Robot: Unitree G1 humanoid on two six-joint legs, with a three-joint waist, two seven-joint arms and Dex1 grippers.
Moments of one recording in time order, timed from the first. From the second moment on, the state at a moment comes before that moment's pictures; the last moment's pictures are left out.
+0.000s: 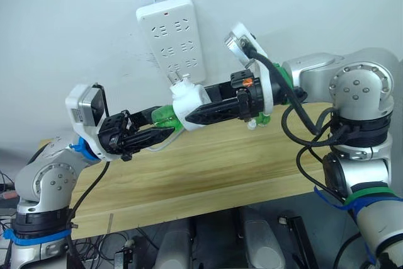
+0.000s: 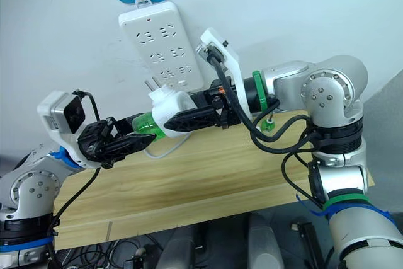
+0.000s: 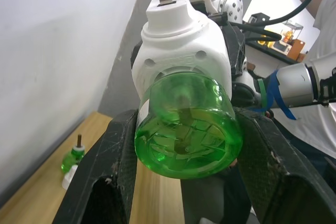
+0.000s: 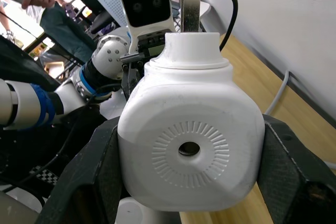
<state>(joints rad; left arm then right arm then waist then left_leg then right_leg) -0.30 0.67 0.29 -0.23 -1.01 0.61 -1.21 -1.17 -0.38 0.04 -0.17 0.93 1.50 0.76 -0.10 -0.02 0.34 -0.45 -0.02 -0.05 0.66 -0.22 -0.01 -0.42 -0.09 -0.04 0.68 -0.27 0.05</state>
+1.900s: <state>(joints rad) -0.28 0.68 0.29 -0.28 -1.03 0.63 -1.19 -1.12 -0.47 0.10 -0.16 0.97 1.45 0.87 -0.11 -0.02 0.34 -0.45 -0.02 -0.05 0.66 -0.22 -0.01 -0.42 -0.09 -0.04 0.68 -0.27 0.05</state>
